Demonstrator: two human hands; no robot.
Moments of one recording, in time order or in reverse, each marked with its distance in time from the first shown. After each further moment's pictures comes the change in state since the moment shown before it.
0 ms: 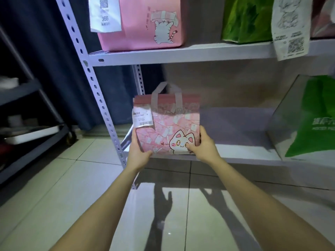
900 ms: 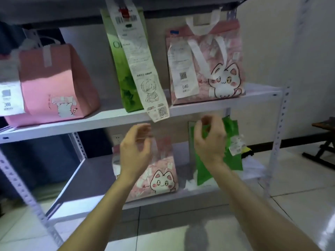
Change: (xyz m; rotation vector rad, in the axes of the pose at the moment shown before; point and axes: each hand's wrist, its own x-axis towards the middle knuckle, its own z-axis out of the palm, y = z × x) left_hand -0.061 0.292 0.190 -0.052 0.064 0.807; right_hand -0.054 -0.049 -0.311 -0.102 1.025 -0.544
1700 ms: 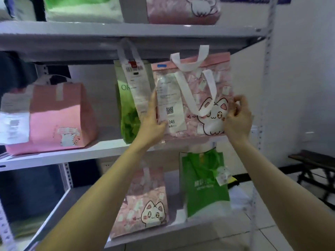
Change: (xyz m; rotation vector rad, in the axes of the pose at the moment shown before) left_hand 0.138 0.110 0.021 -0.229 -0.293 0.065; right_hand 0.169 -0.023 -0.079 0.018 0.166 0.095
